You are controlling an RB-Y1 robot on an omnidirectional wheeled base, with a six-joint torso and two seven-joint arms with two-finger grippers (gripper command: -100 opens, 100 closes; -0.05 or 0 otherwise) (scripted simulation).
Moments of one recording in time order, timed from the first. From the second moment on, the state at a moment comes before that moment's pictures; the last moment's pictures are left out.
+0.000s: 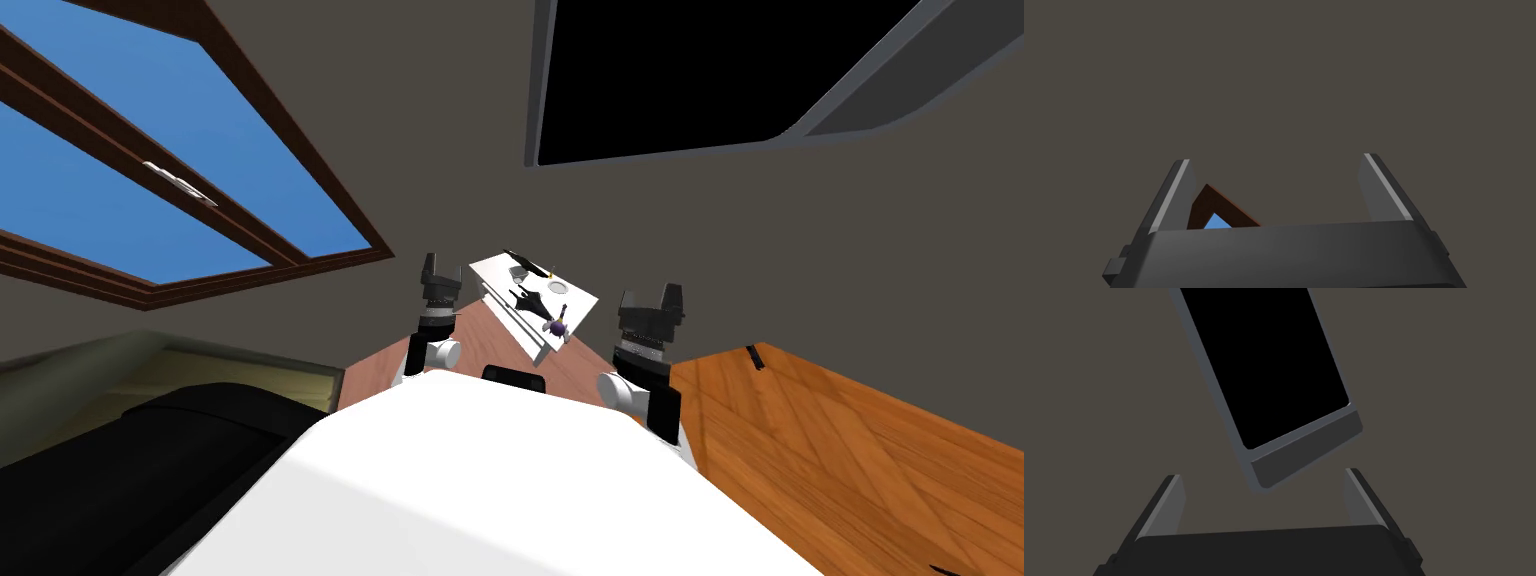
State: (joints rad) left arm 0.47 0.02 -0.07 -2.32 0.11 -0.39 0.09; right arm 0.47 -0.12 -0.04 -2.25 -0.25 -0.45 0.09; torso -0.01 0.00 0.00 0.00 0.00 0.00
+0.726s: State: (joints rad) left arm 0.47 0.02 -0.07 -2.32 0.11 -0.39 0.09; right arm 0.39 -0.16 0.00 -2.09 -0.46 -0.34 0.01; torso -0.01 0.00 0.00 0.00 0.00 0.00
